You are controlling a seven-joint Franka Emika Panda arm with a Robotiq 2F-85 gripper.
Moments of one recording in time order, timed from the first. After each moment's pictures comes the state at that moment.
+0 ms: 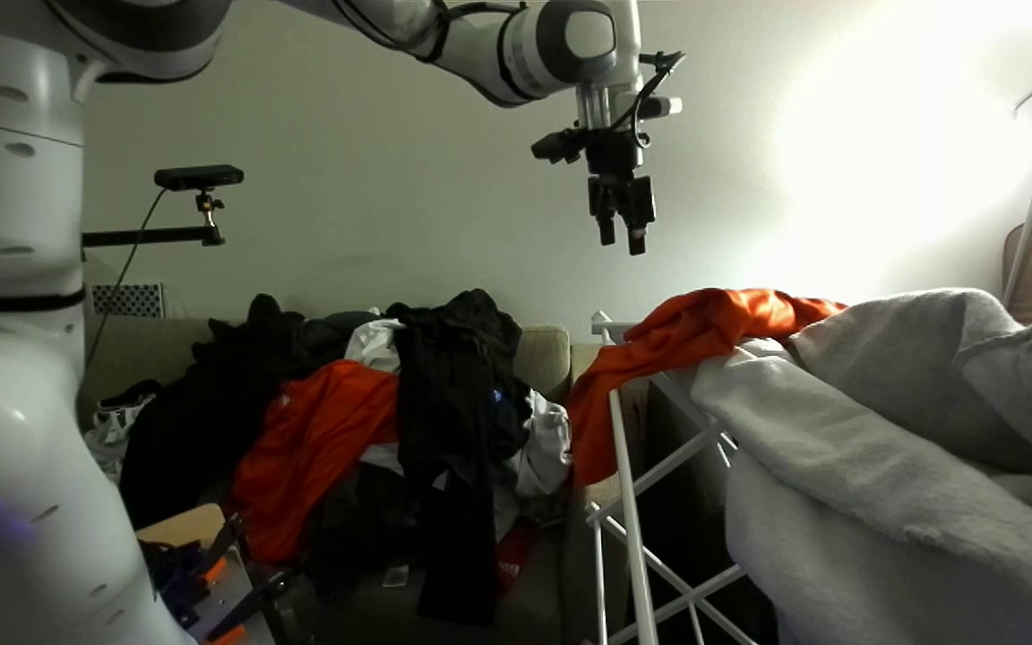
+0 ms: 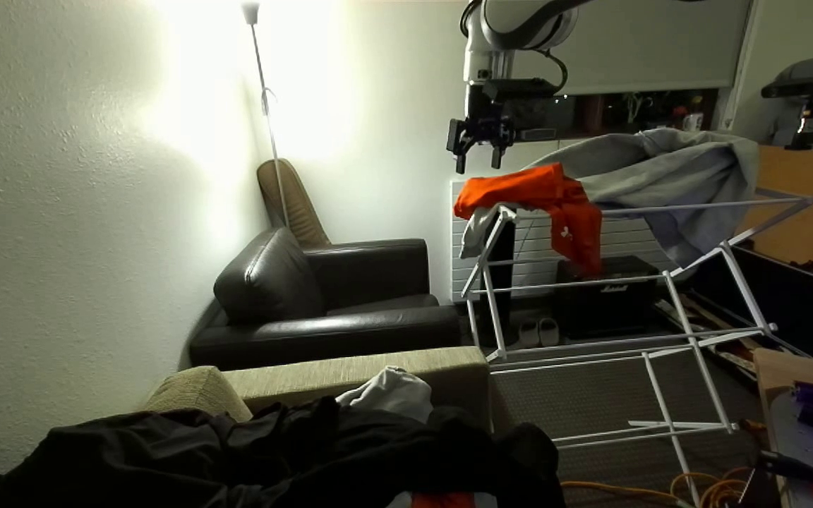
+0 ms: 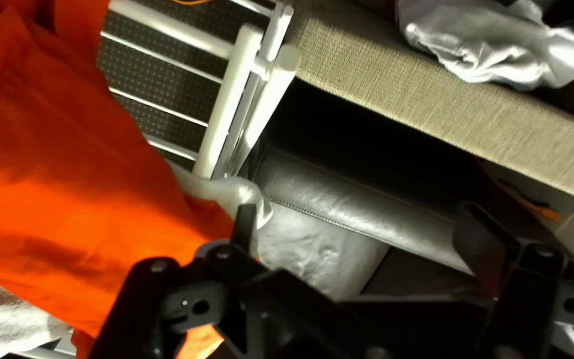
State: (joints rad) arm -0.09 0.26 -0.03 -1.52 -0.05 1.91 0.36
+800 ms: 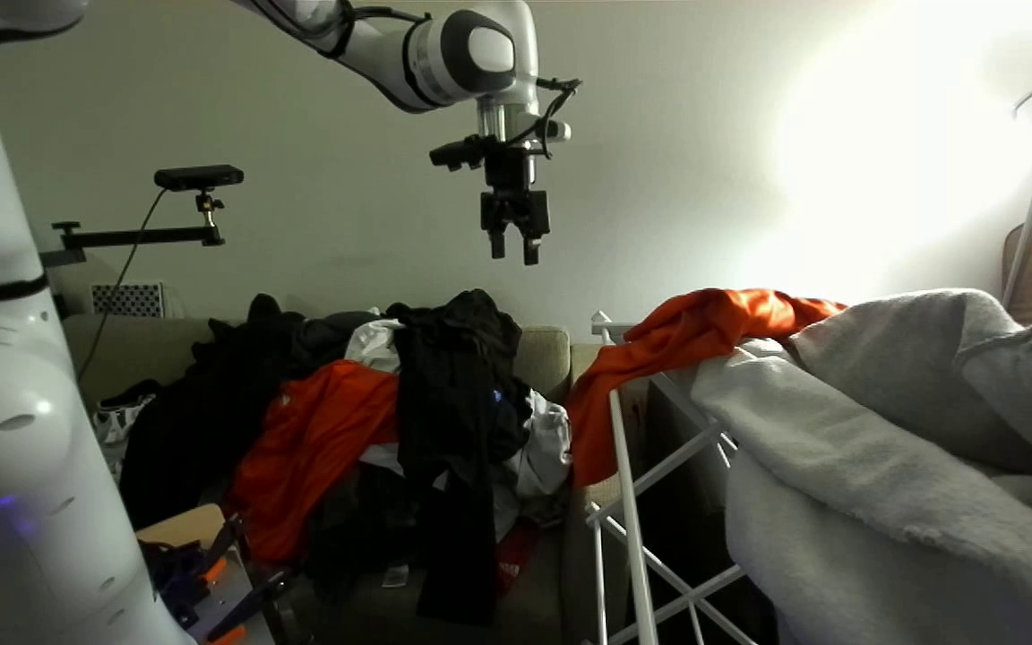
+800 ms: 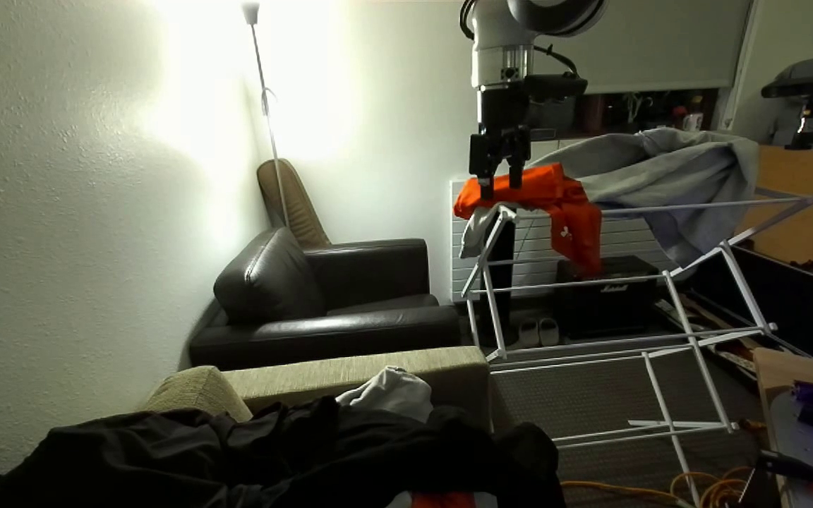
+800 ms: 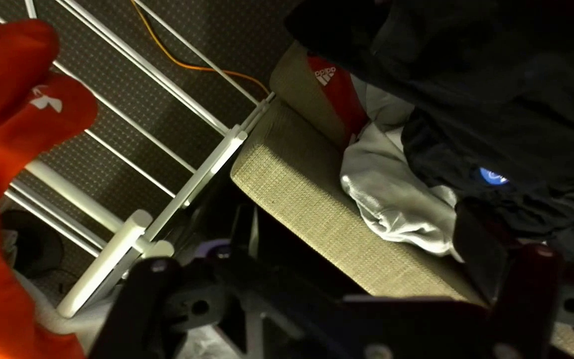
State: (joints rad) arm 0.05 0.03 0.03 -1.83 -0.05 1.85 0.24
